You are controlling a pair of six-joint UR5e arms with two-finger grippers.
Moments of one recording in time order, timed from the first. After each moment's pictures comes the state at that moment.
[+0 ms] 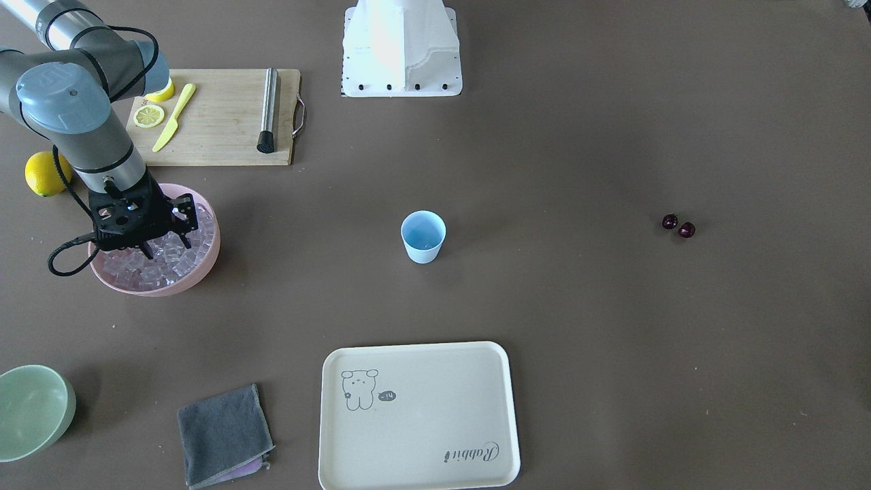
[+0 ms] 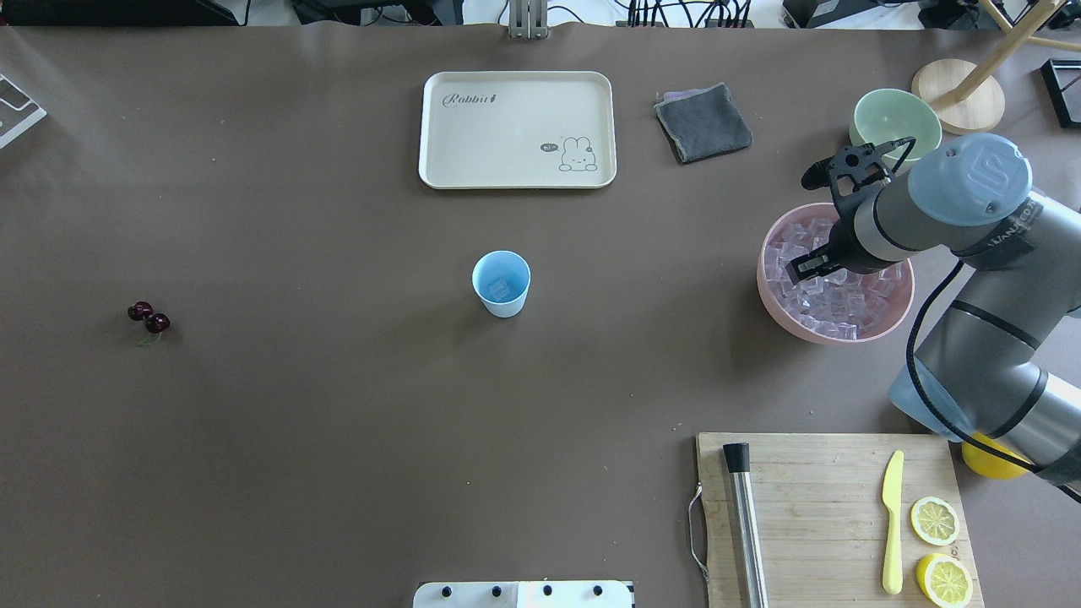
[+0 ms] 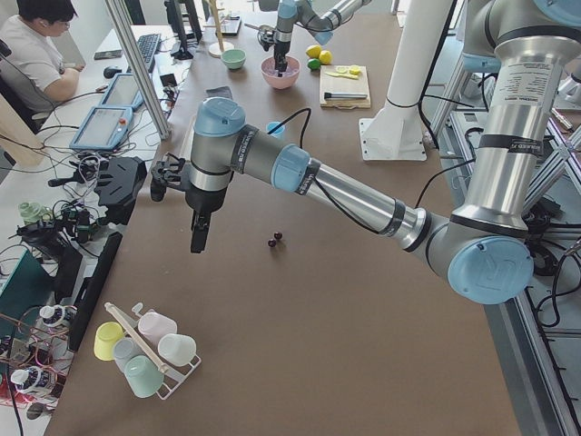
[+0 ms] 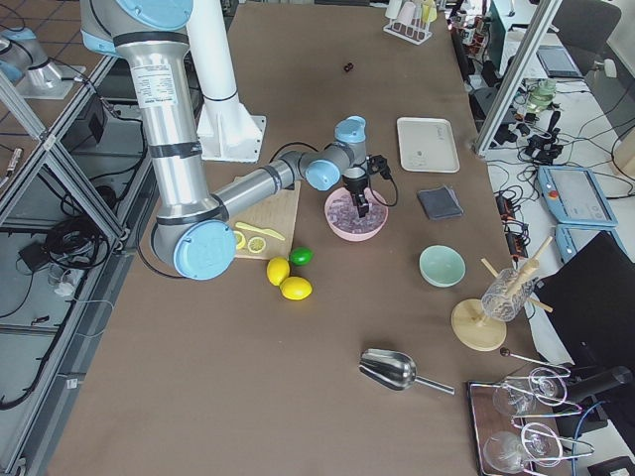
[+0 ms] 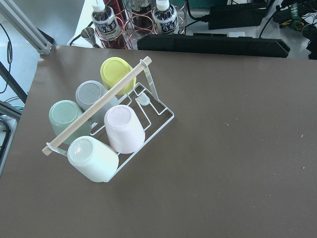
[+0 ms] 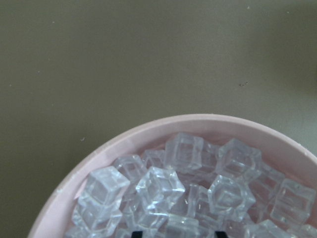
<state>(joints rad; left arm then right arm) -1.61 -1.74 -1.84 -1.52 -2.18 -0.35 0.79 -1.38 1.79 -1.30 1.93 0.63</state>
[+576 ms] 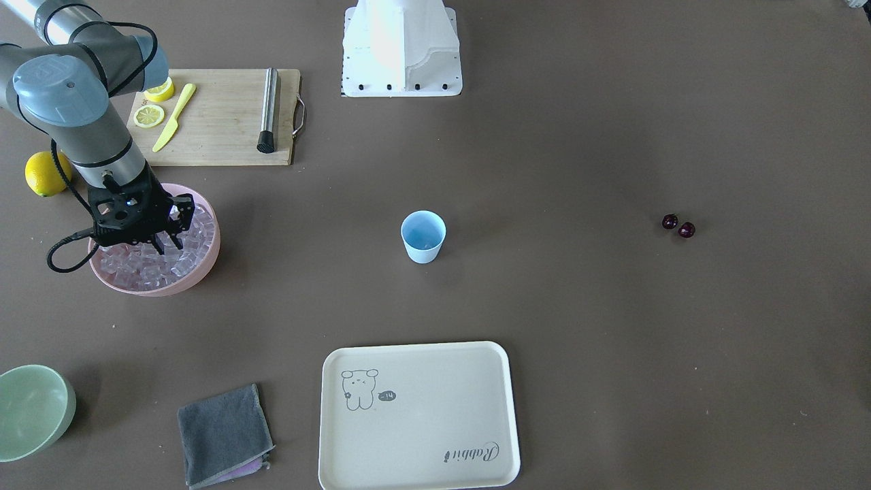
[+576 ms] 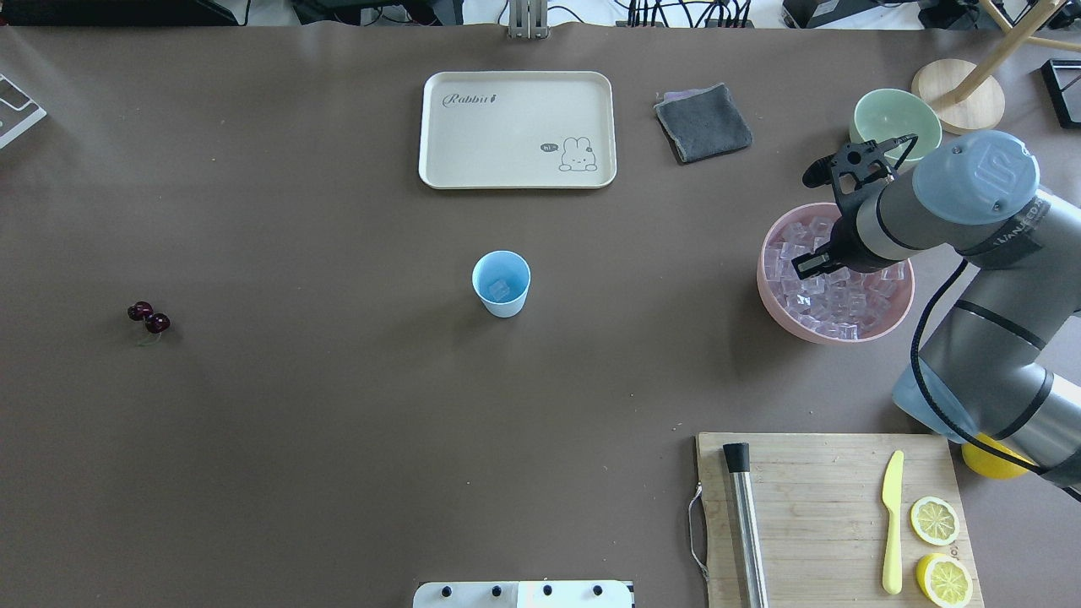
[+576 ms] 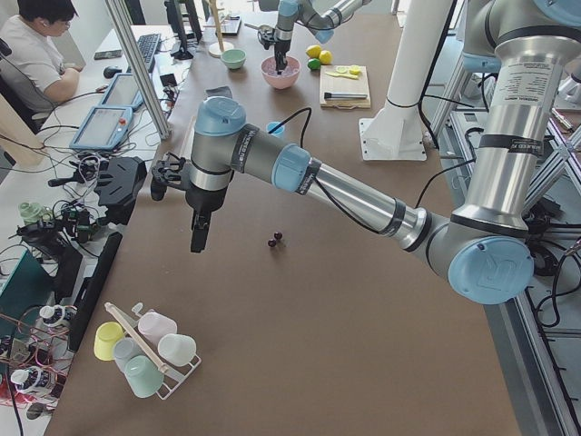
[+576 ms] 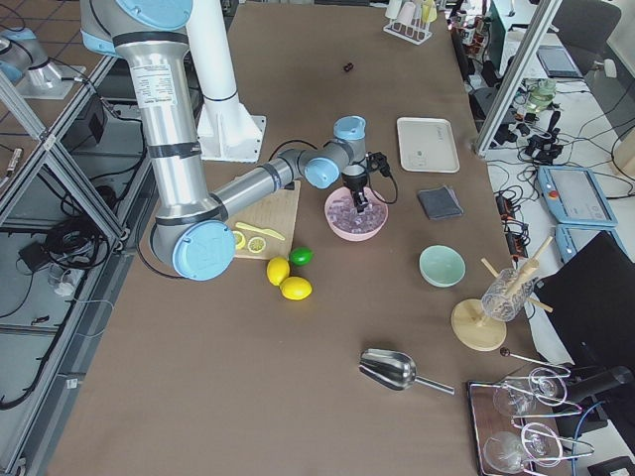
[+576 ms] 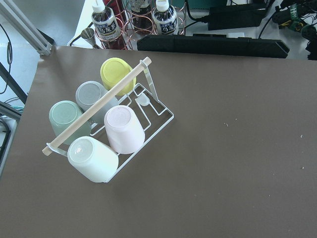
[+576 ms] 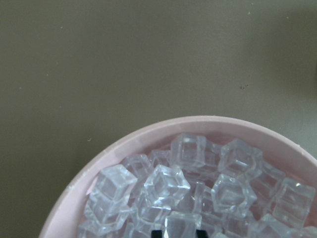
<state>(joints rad) -1.61 -1.74 -1.84 -1.52 -2.18 -0.35 0.80 -1.38 1.82 -1.31 1.93 0.63</state>
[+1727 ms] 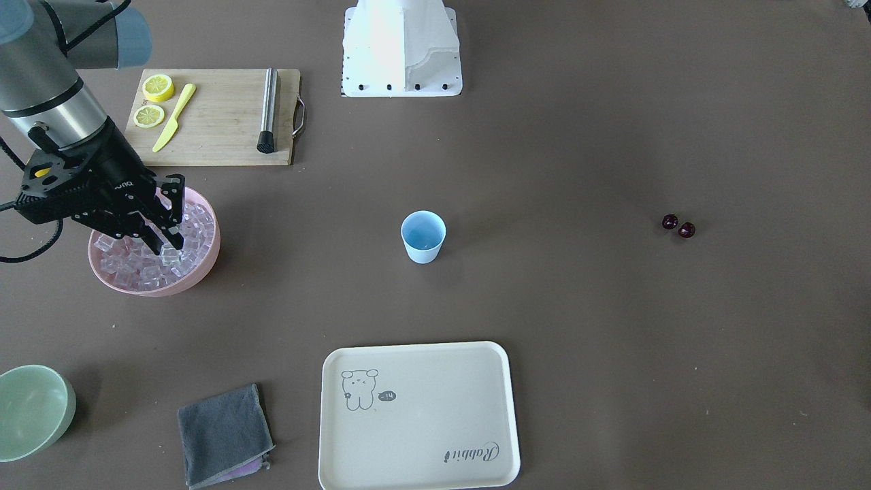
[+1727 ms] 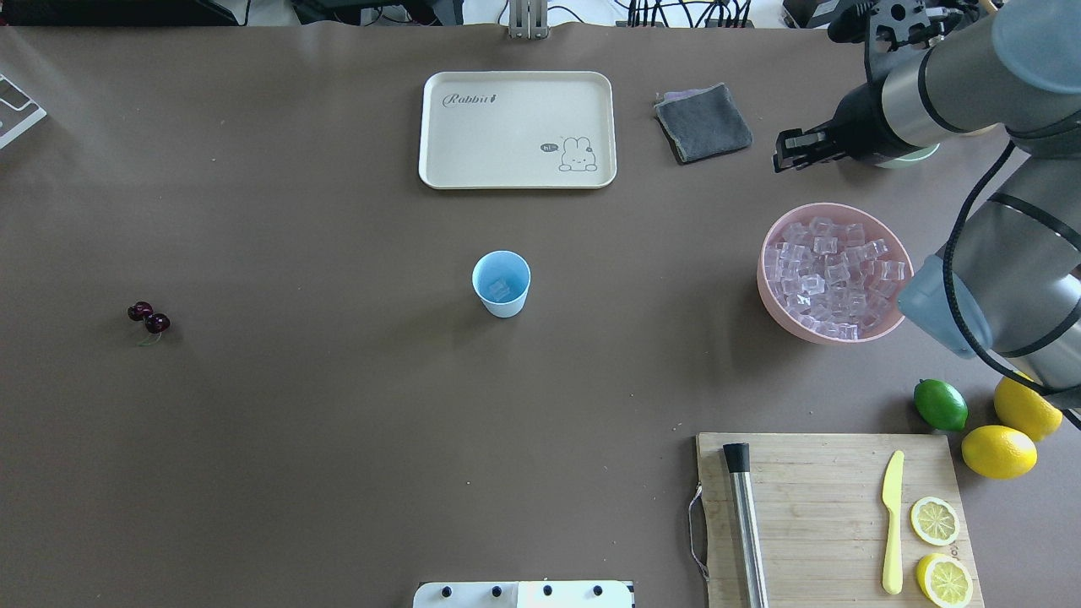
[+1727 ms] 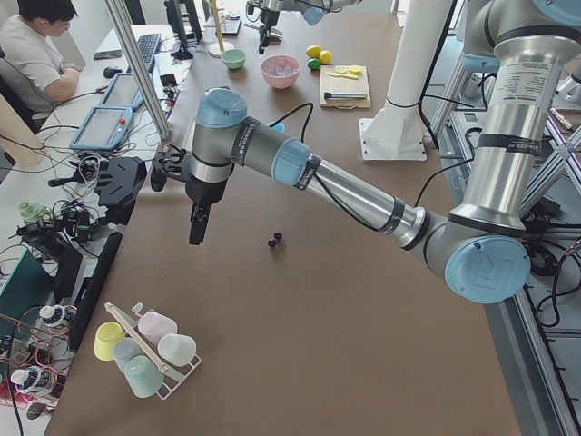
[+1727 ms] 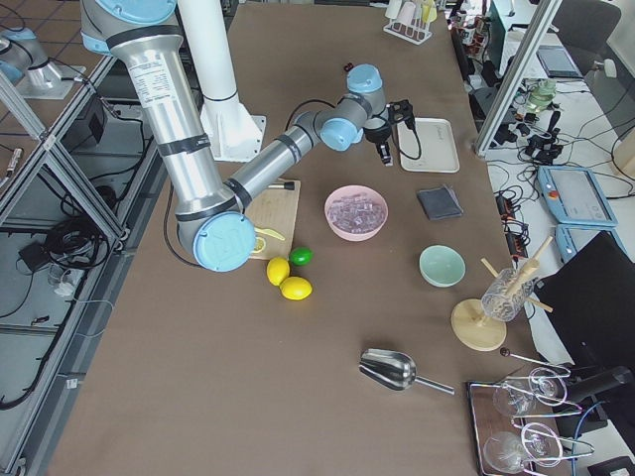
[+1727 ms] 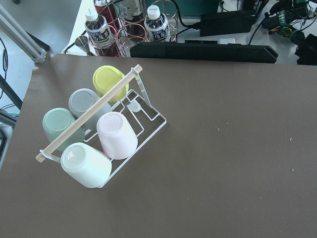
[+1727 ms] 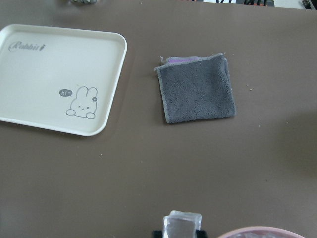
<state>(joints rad) -1.60 -1.75 -1.86 -1.52 -2.19 -0.35 0.93 -1.20 1.91 -1.33 2.01 0.86</state>
